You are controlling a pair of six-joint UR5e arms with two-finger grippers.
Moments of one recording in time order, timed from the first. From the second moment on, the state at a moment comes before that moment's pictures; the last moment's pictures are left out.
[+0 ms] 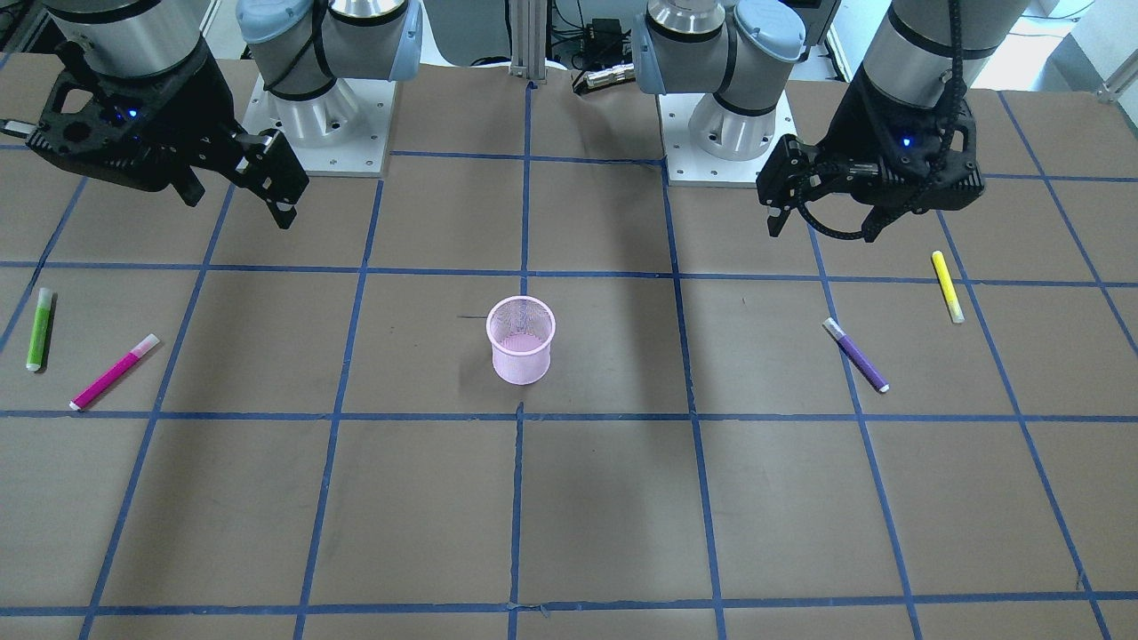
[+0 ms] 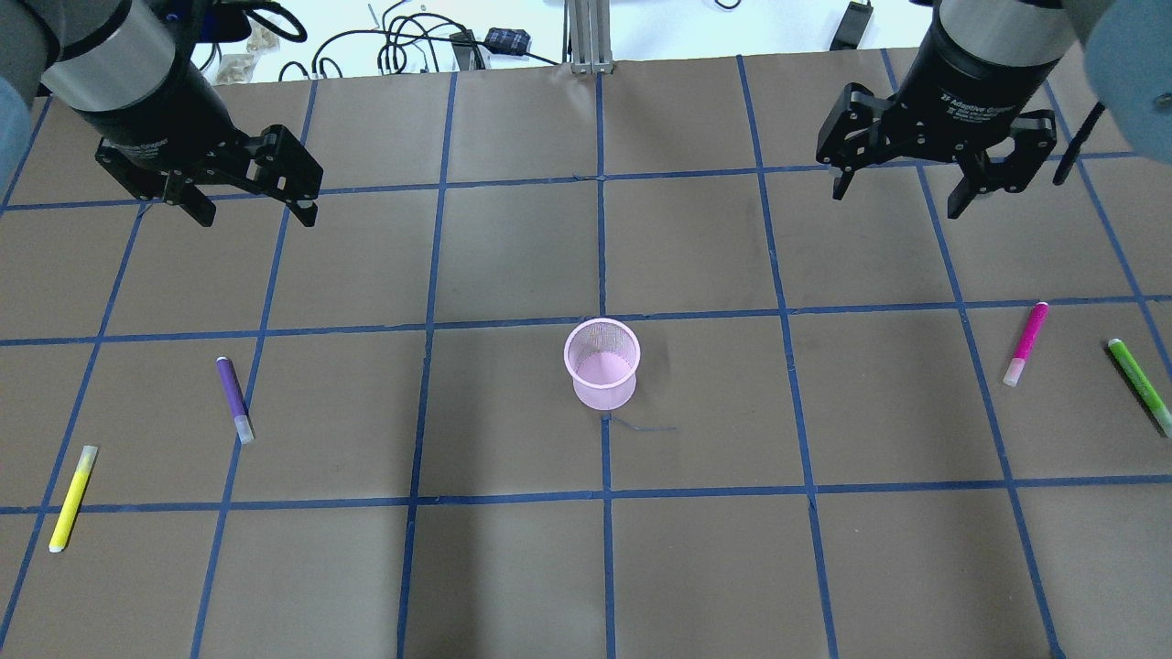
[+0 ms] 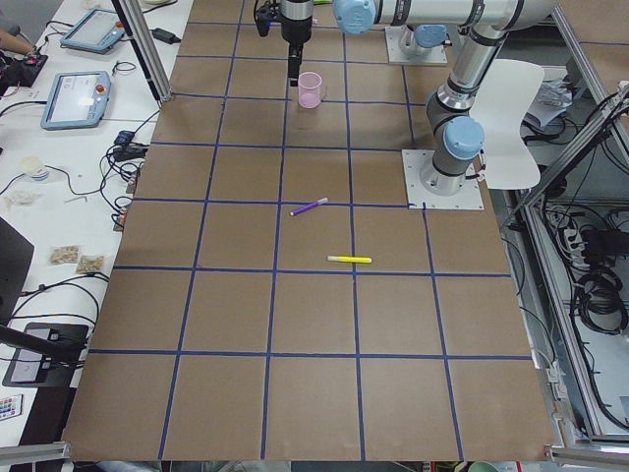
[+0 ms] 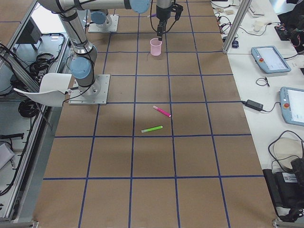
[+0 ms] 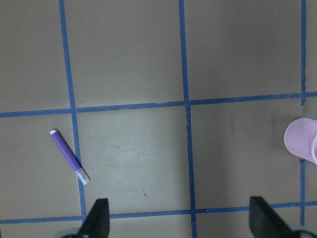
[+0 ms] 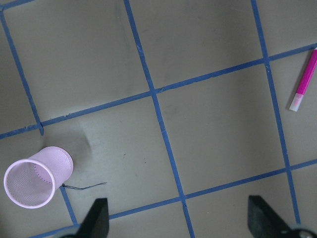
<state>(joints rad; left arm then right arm) -1.48 -1.54 -1.57 -1.56 1.57 0.14 1.54 -1.60 1.55 -1.54 -1.57 0.24</state>
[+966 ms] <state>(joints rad) -1.39 -1.54 -1.64 -1.56 1.58 0.16 1.54 -1.59 1.56 -1.54 -1.59 0.25</state>
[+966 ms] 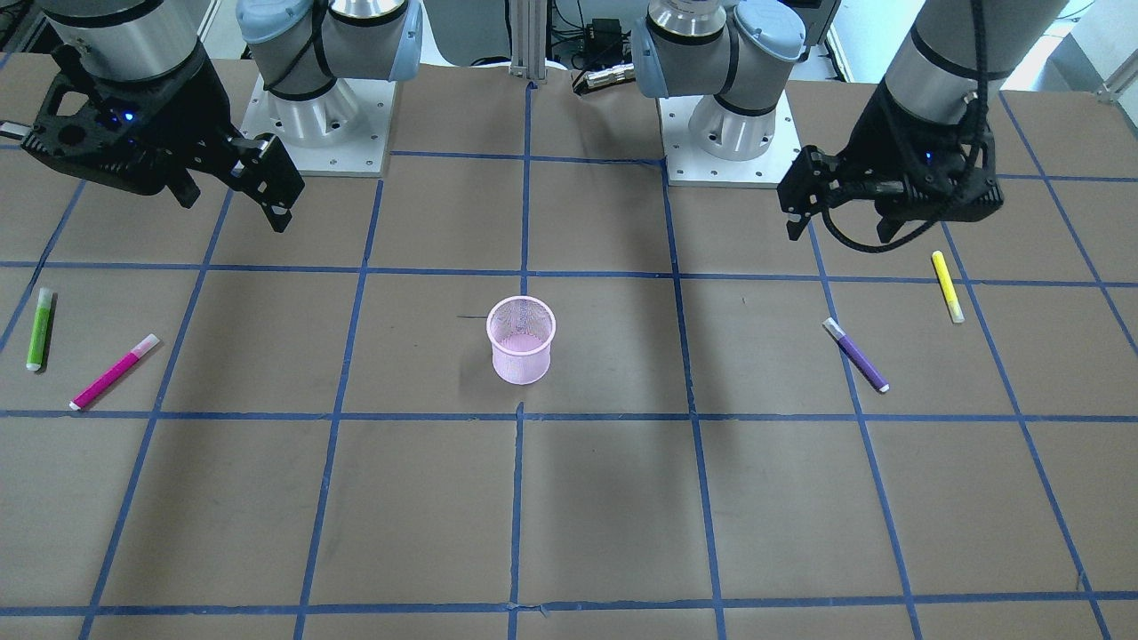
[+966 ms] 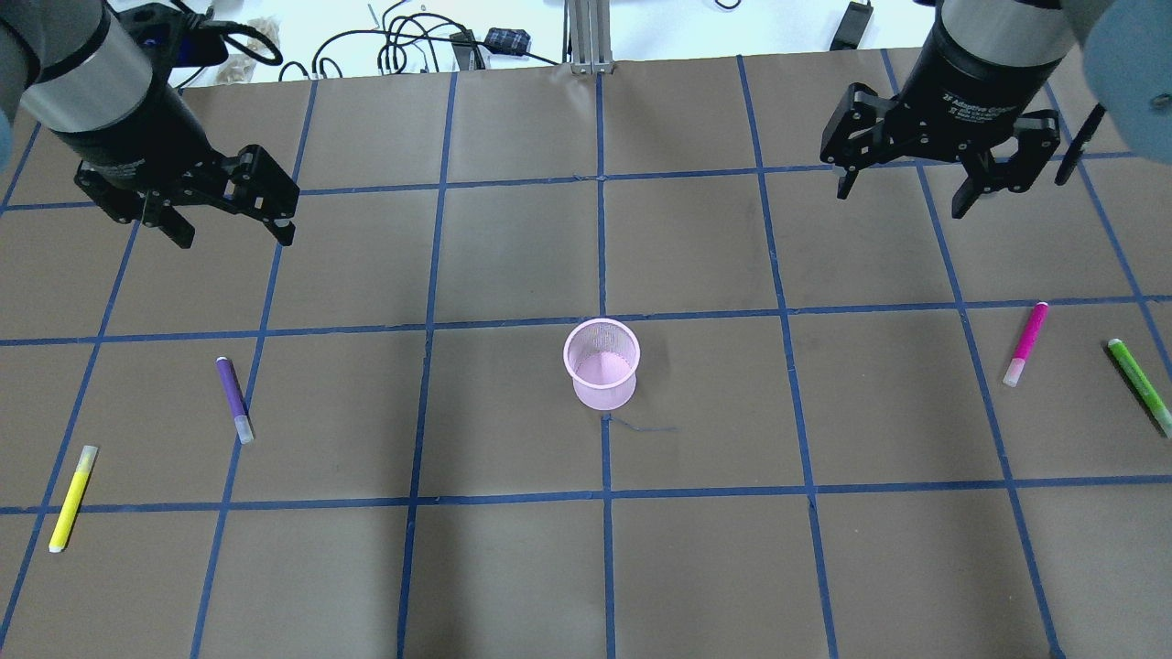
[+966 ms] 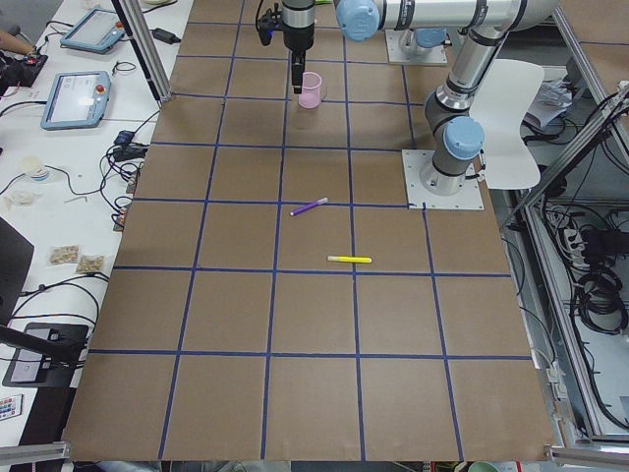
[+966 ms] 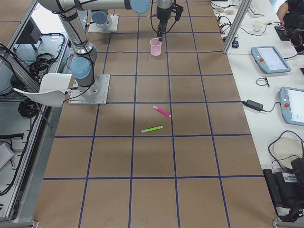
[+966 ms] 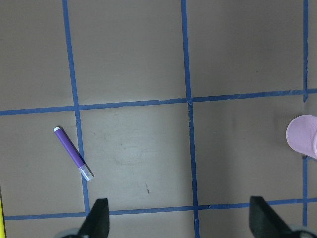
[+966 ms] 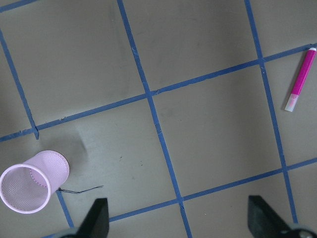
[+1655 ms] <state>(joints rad) -1.10 -1.71 -1.81 -1.32 1.57 0.17 1.52 -1.55 1.56 -1.55 -1.59 0.28</state>
